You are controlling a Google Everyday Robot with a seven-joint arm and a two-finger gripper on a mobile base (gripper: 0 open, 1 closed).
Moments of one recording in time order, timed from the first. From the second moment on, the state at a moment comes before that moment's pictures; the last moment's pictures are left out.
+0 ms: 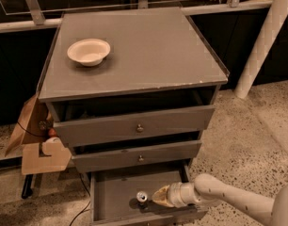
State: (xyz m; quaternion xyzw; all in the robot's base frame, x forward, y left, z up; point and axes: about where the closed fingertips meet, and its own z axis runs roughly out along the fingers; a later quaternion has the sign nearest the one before) arm 0.480 -0.080 0.272 -0.58 0.70 0.27 0.33
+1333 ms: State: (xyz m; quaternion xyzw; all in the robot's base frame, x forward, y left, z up) arm 0.494 -0.060 0.234 -0.58 0.69 0.28 0.32
